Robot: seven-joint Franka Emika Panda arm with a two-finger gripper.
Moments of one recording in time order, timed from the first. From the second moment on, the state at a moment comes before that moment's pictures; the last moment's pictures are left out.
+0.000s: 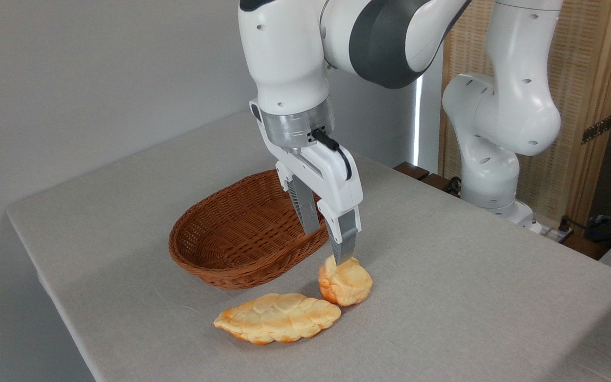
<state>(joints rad) -0.25 -0.21 0.29 -2.13 0.02 1.82 0.96</state>
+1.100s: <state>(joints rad) -0.26 -0.24 0.26 -2.03 0.00 1.85 0.85</state>
